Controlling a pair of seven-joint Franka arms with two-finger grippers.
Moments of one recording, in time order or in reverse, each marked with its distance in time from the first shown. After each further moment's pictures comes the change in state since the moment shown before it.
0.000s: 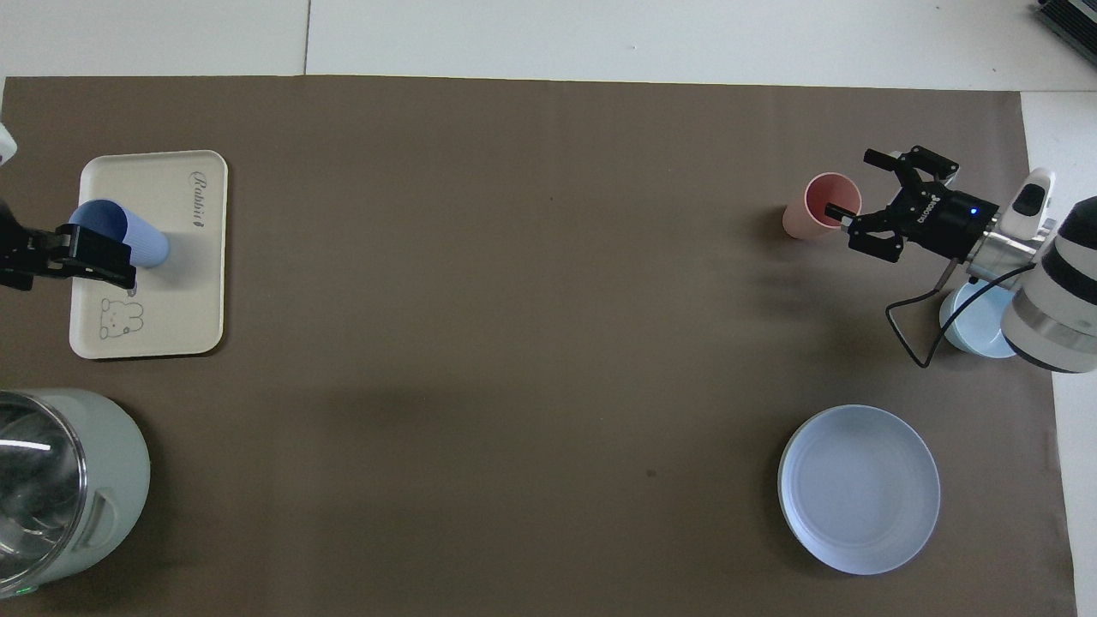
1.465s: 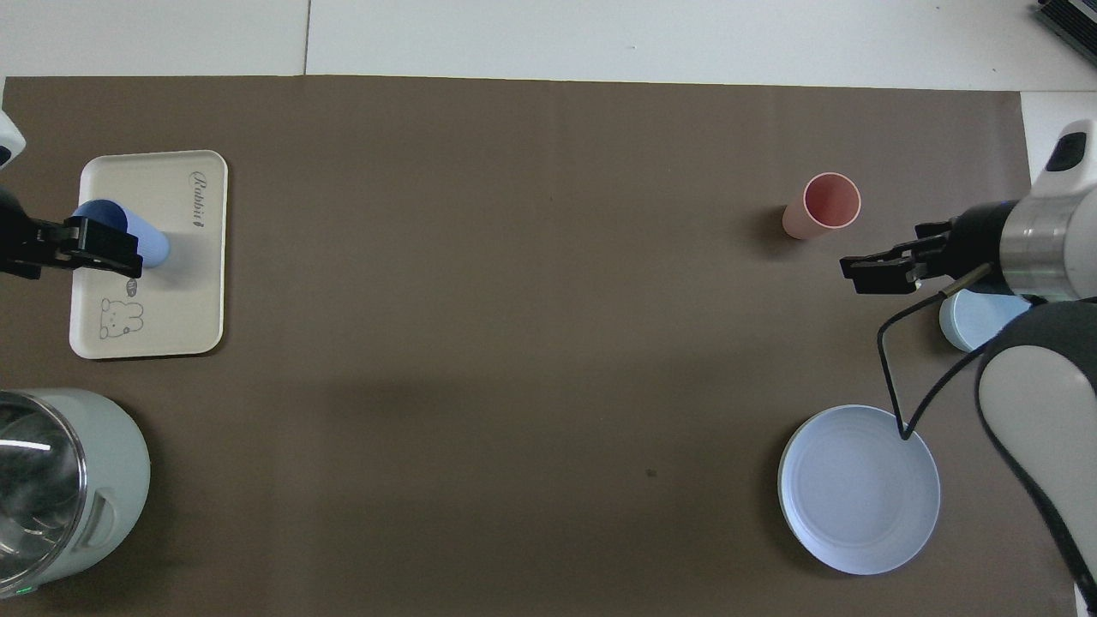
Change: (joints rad) left arm -0.001 -0.001 -0.003 -0.020 0.000 0.056 0.000; right arm 0.265 -0.420 0.011 0.005 -1.342 -0.152 1.755
